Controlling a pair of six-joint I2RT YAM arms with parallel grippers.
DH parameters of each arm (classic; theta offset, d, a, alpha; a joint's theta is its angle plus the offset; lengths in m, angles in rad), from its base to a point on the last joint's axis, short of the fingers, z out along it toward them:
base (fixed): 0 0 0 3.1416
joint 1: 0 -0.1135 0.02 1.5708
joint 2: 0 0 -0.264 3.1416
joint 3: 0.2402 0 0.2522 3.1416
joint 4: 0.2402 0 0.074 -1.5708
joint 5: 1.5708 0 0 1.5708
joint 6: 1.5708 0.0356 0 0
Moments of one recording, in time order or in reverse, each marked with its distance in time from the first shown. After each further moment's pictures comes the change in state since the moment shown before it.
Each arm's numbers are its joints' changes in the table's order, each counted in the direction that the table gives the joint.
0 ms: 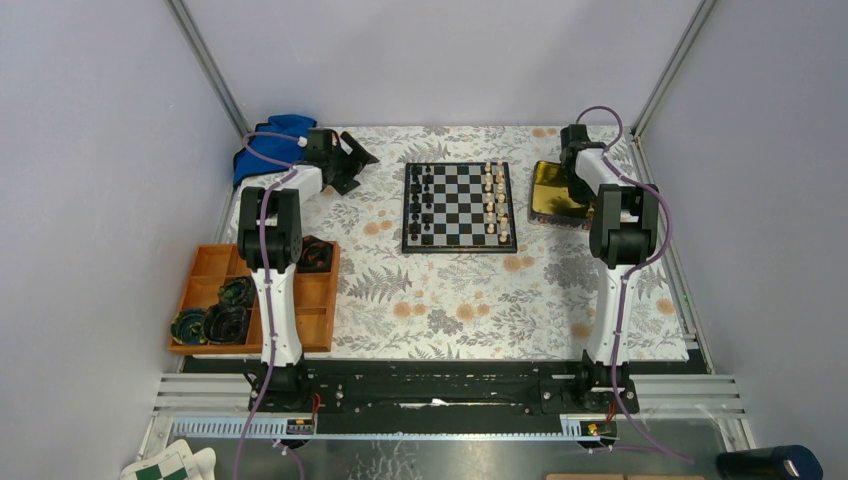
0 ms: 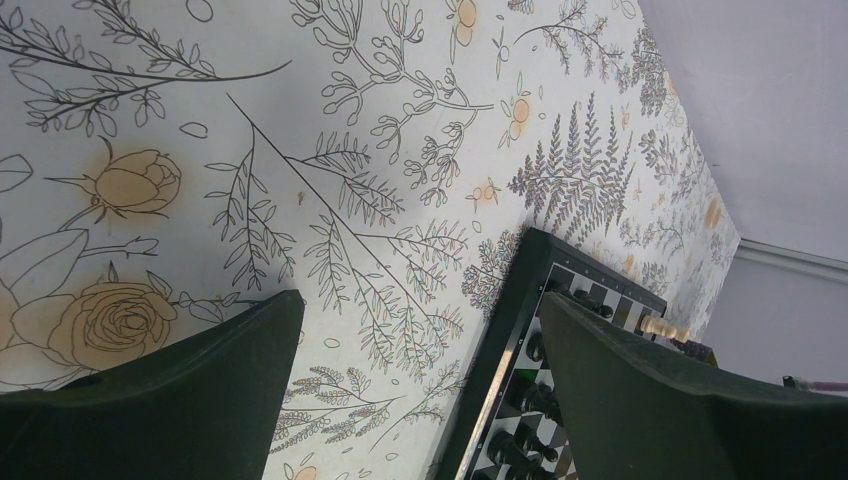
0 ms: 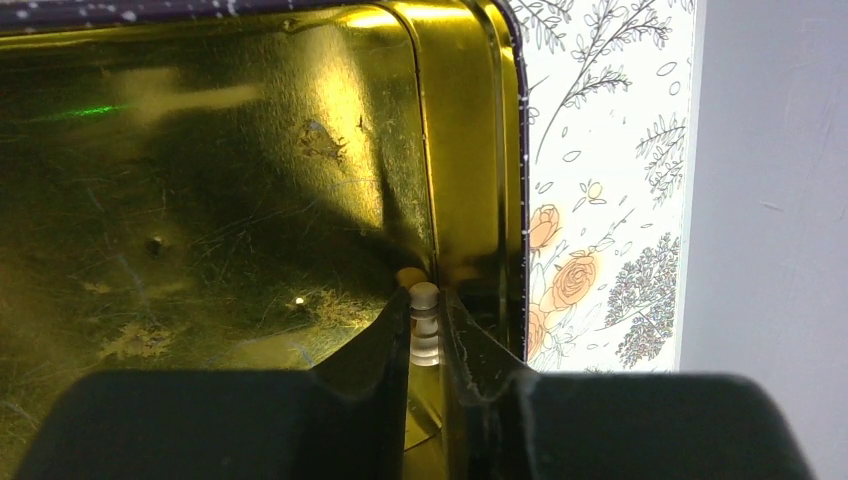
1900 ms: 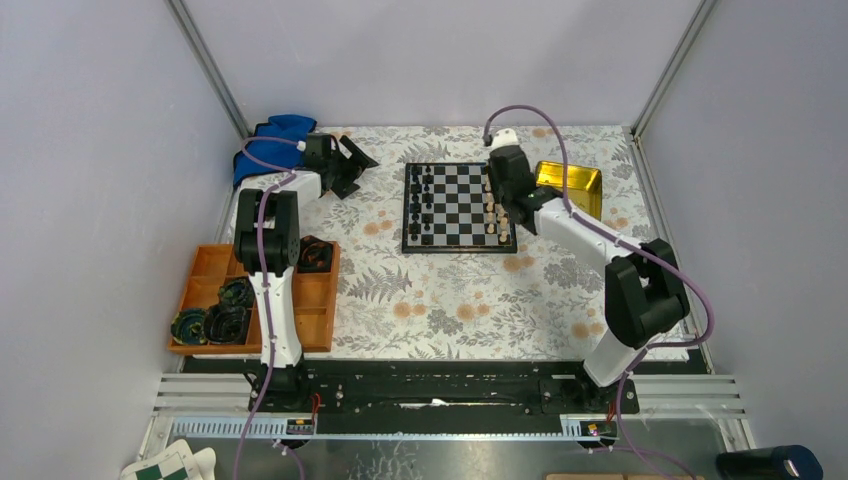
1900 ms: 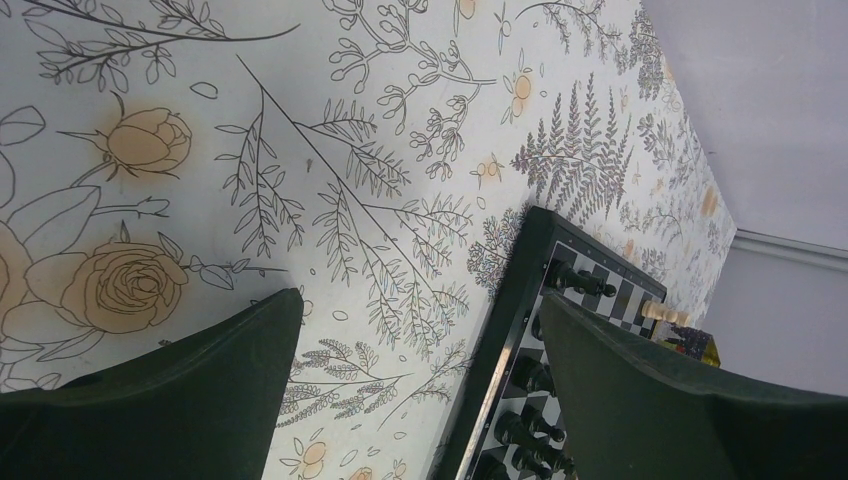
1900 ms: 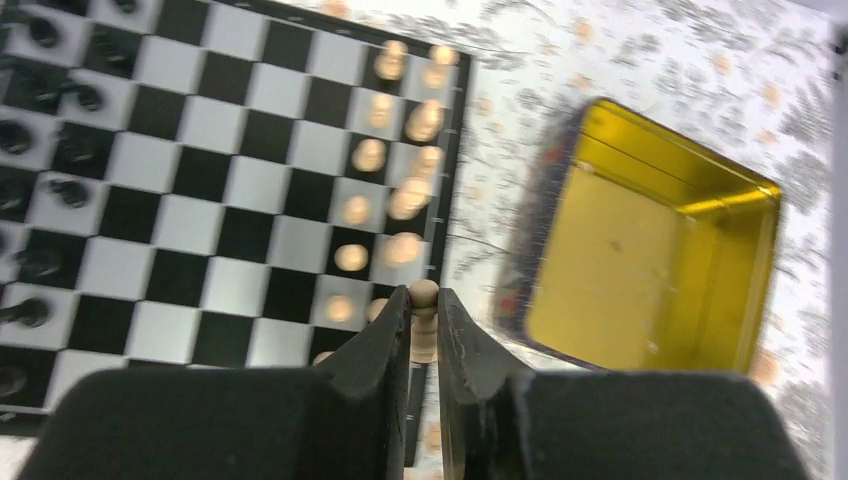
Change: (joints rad) left arm 0.006 -0.052 -0.098 -0.069 0.008 -0.003; right arm -0.460 -0.644 -0.595 -0.558 -0.134 -0.090
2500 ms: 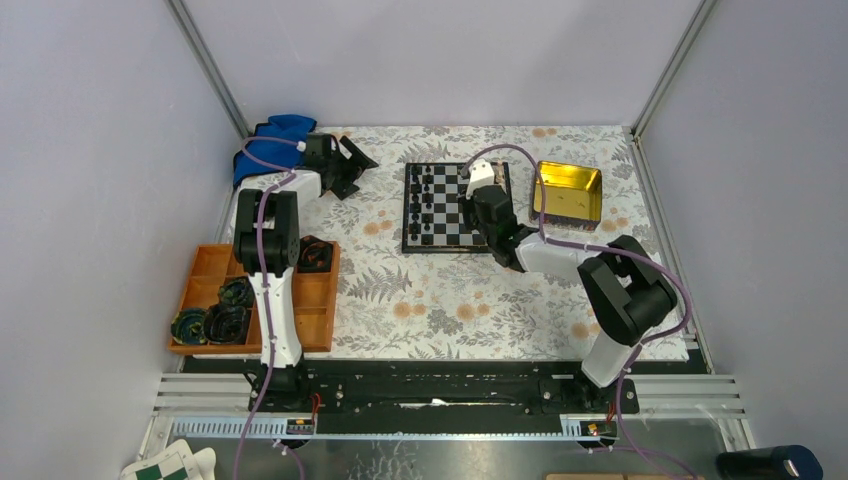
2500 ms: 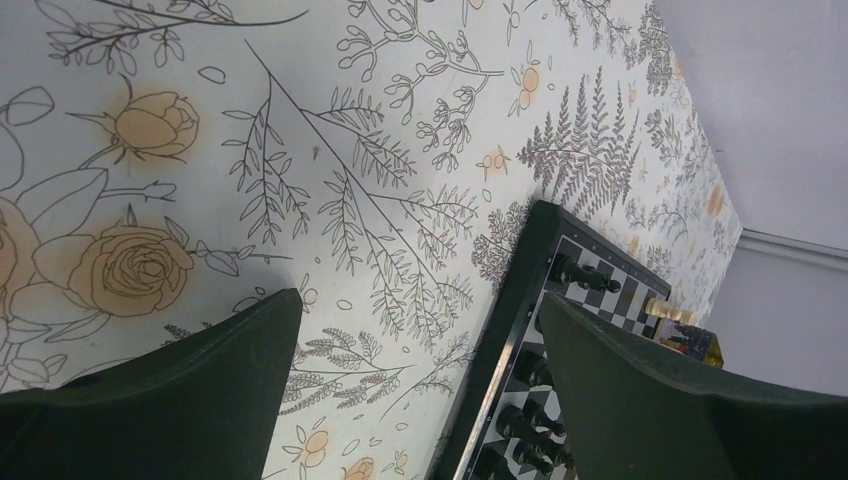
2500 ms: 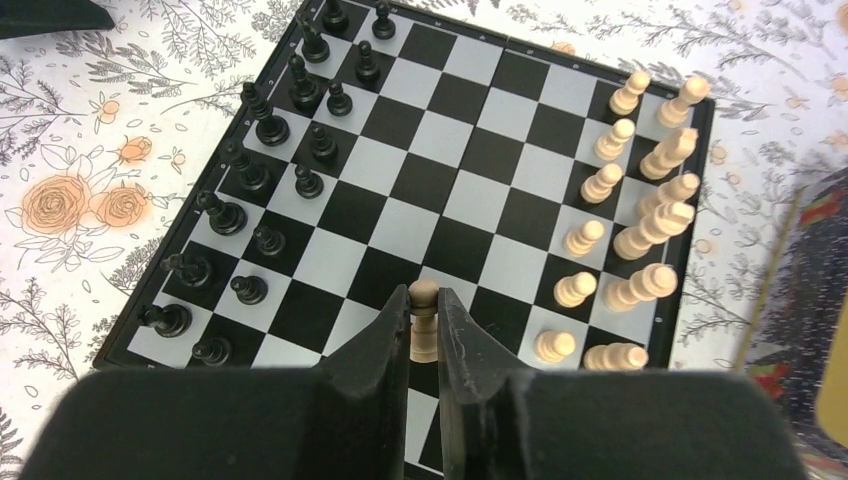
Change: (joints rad) left arm 0.001 -0.005 0.006 0.023 -0.002 0.001; right arm -0.157 0.027 -0.307 -0.559 -0.151 0.076
